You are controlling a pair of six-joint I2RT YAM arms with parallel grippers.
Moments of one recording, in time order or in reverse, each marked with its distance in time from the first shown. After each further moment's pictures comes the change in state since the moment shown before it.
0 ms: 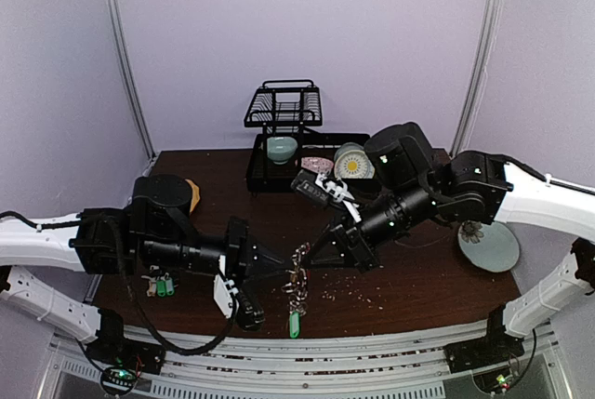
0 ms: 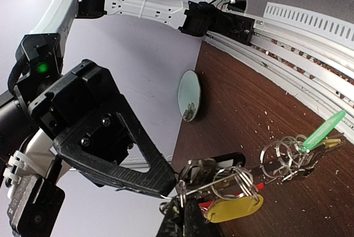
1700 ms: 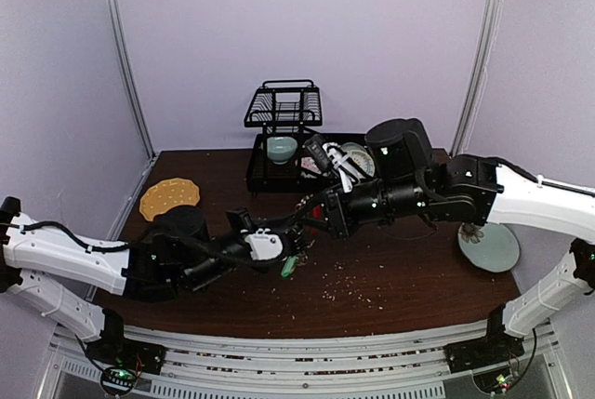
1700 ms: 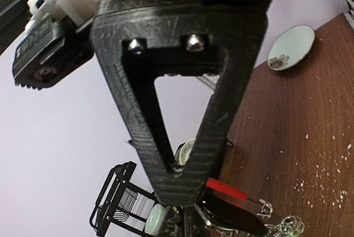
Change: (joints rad) left arm -0.006 0.174 -0.220 0.722 -0.556 -0.522; right arm -0.020 0.016 -0.032 0.203 0.346 0.249
